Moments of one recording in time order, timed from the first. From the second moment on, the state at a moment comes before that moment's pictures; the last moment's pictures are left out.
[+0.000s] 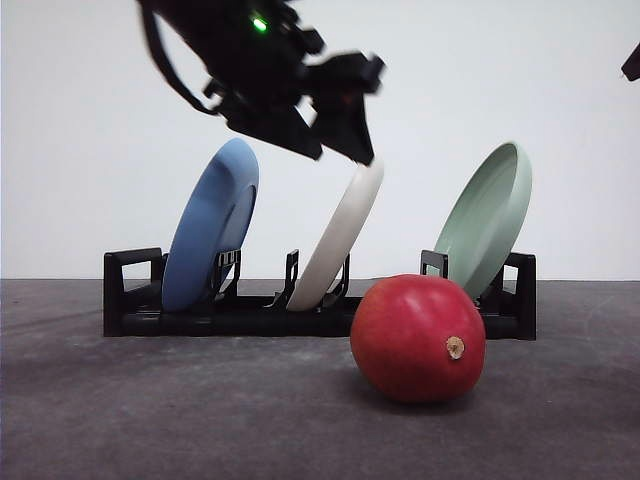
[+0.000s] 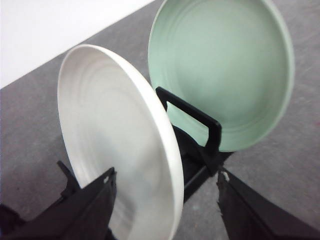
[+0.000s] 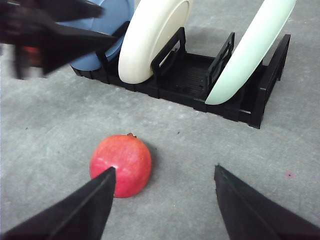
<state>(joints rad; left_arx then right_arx) -0.80 1.59 1.06 0.08 -0.17 0.16 0.26 0.44 0.54 -0.58 -0.36 0.10</state>
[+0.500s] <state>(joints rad) -0.80 1.80 1.20 0.06 -0.21 0.09 0.26 0.44 0.54 -0.58 -0.36 0.10</state>
